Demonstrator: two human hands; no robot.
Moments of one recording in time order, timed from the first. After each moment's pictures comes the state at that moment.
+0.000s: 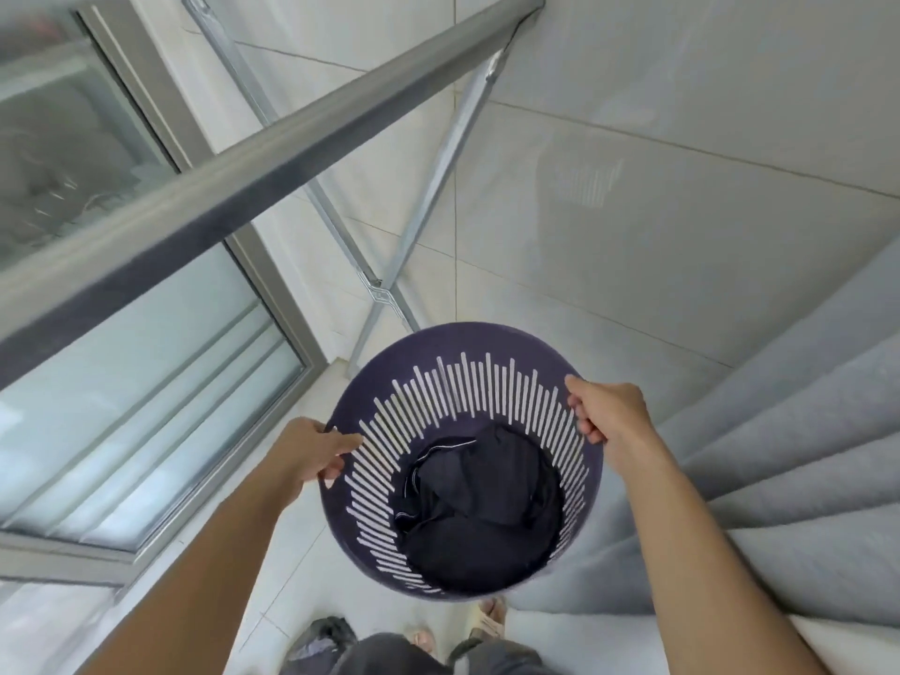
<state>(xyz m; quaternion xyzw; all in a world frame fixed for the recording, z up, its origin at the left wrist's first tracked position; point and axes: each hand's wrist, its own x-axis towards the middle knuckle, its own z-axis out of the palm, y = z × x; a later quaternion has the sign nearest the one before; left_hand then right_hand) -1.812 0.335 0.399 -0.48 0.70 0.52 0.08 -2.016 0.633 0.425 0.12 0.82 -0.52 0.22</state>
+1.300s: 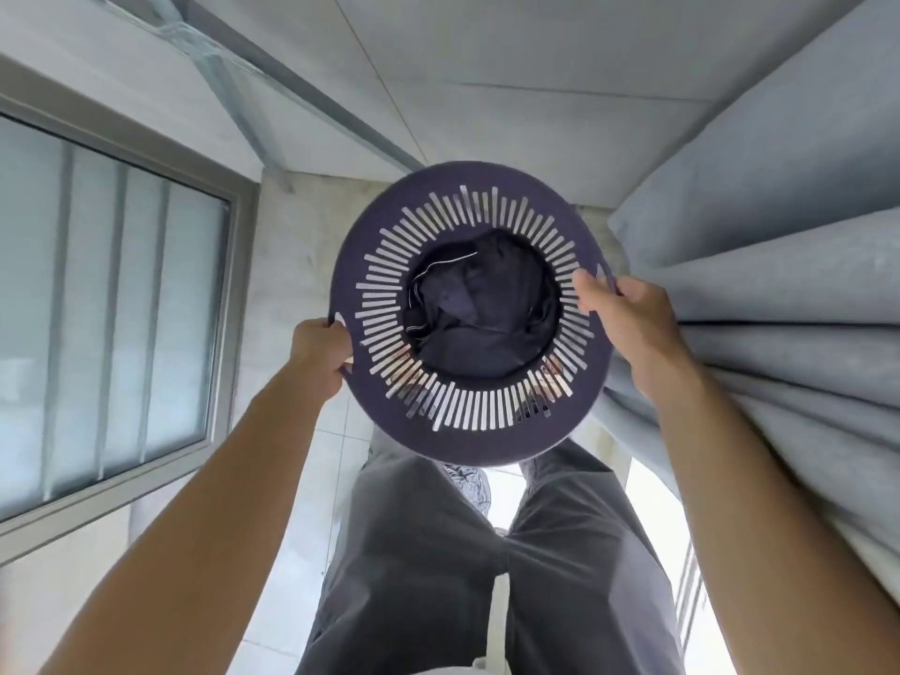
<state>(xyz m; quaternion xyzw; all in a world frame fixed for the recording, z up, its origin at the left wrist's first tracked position) -1.876 0.328 0.171 -0.61 0.65 0.42 0.16 -1.953 0.654 0.203 0.27 0.74 -0.53 0.32</state>
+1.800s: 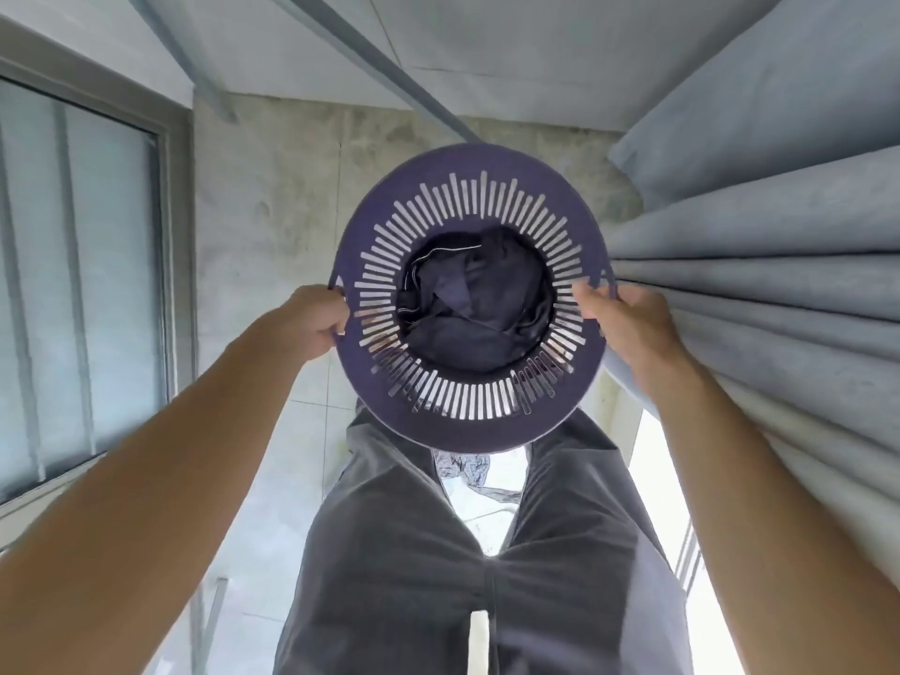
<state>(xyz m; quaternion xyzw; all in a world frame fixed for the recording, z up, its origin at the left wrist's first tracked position) -1.876 0.286 0.072 -0.57 0.60 0.44 0.35 -1.899 0.631 0.105 0.33 0.74 -0.46 0.36</state>
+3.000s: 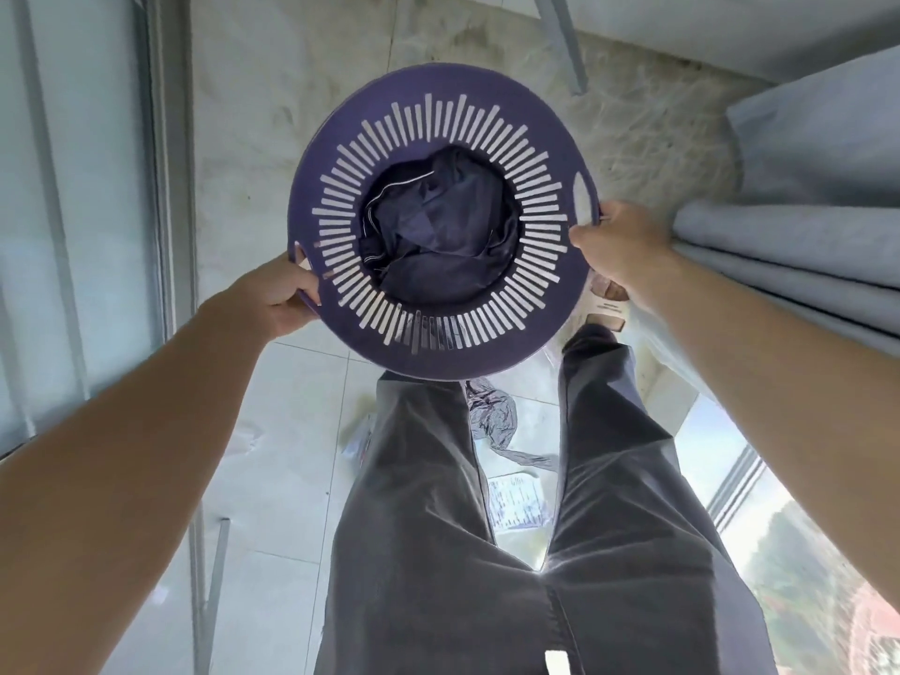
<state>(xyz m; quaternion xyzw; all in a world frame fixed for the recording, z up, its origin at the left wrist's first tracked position) -1.818 0.107 0.007 -0.57 0.39 0.65 0.31 -1.949 0.447 0.022 0.23 0.81 -0.28 0.46</state>
